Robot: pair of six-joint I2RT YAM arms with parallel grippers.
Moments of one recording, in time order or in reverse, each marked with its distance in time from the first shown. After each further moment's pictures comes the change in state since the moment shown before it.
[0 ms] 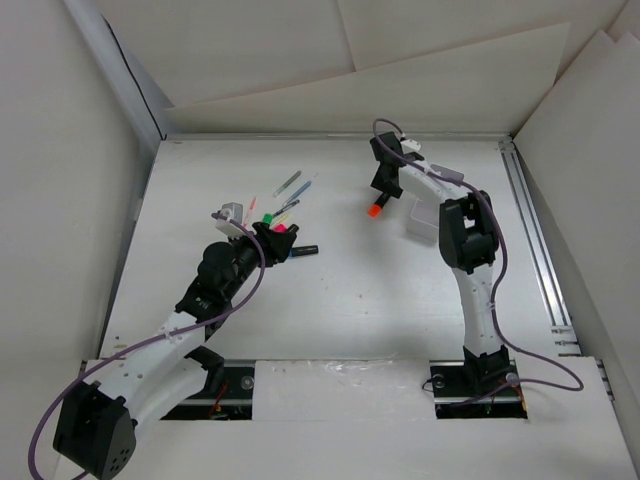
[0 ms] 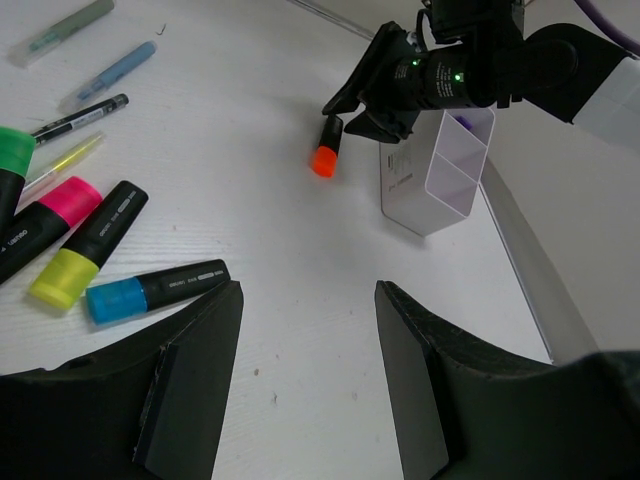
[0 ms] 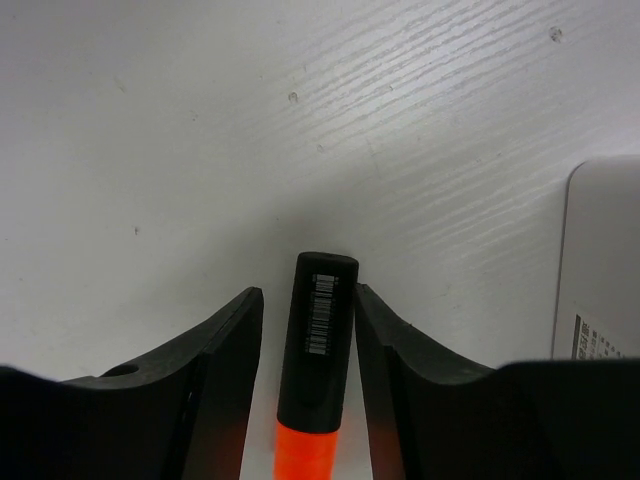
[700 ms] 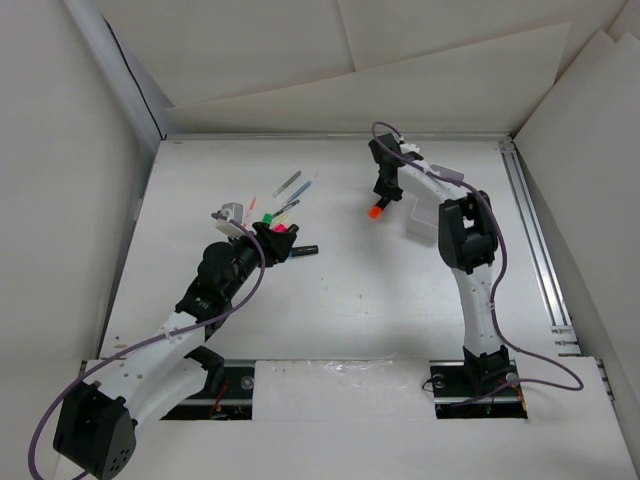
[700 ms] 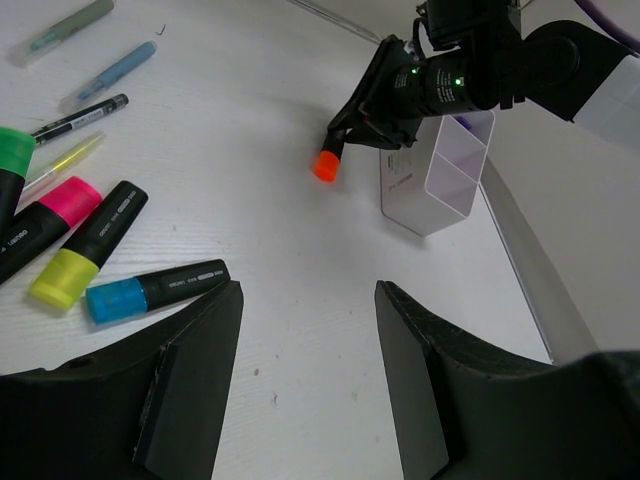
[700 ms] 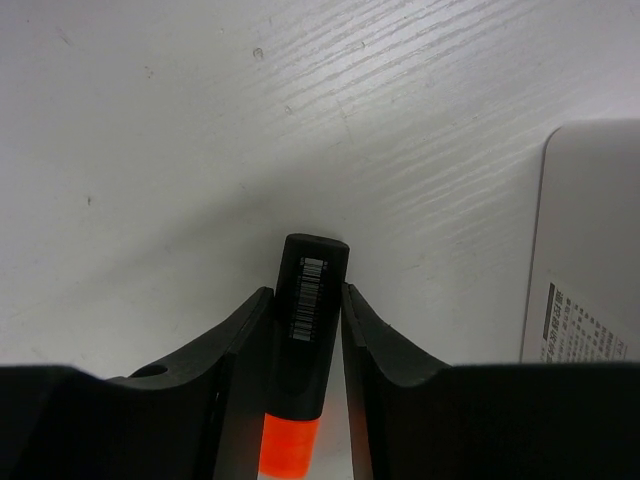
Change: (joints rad) left arm 0.000 0.000 0.000 0.000 0.000 0.000; right arm 0.006 0.003 0.012 -0.077 0.002 -0.010
